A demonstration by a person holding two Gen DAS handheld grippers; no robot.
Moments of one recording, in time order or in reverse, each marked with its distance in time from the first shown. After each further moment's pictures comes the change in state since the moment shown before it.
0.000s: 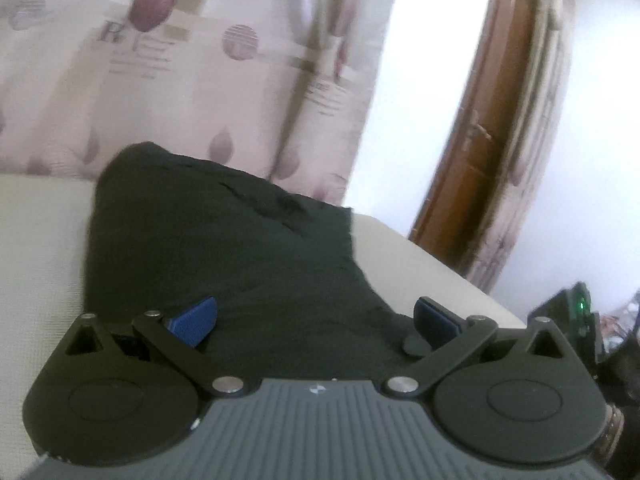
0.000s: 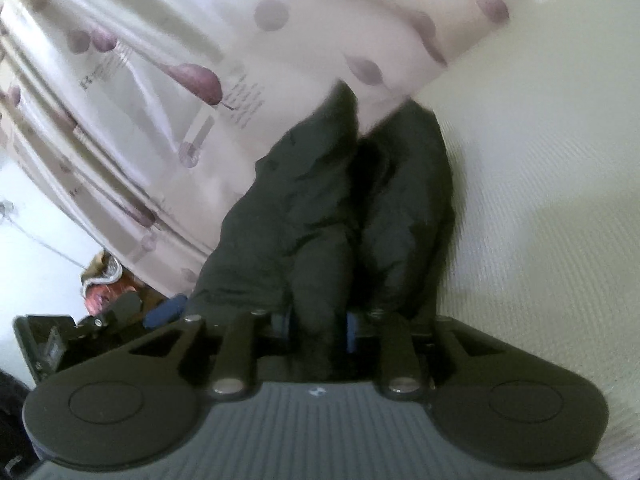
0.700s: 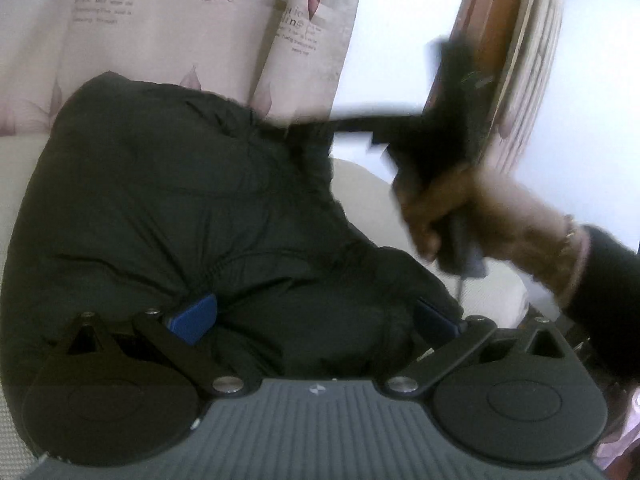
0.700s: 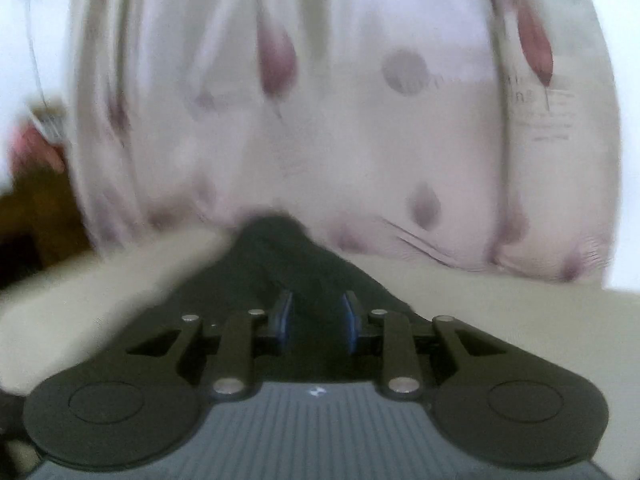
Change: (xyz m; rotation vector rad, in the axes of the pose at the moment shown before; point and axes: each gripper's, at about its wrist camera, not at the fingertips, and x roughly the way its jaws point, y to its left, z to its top) left arm 0.042 -0.011 -0.043 0.009 0.123 -0.049; right arm 0.124 0.107 0.095 -0.777 -0.015 -0.352
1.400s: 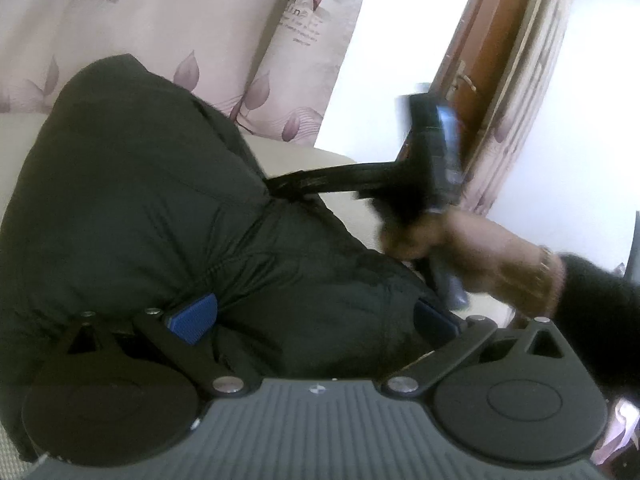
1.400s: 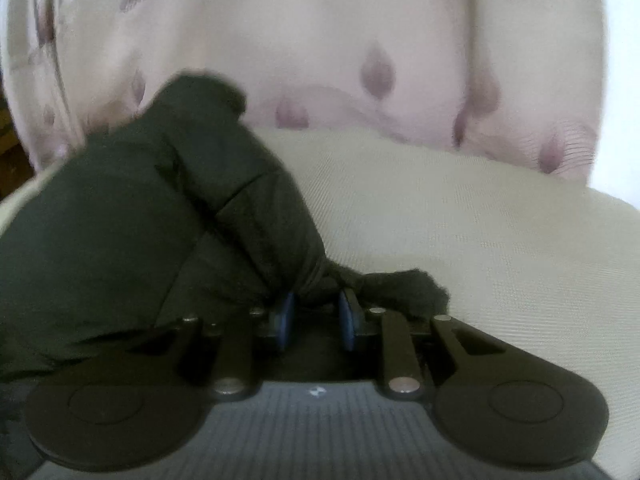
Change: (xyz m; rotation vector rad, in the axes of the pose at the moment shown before) left arm 0.005 0.002 0.007 -0.044 0.030 -0.030; right arm 0.035 -0.027 -0.044 0.116 0.229 -0.057
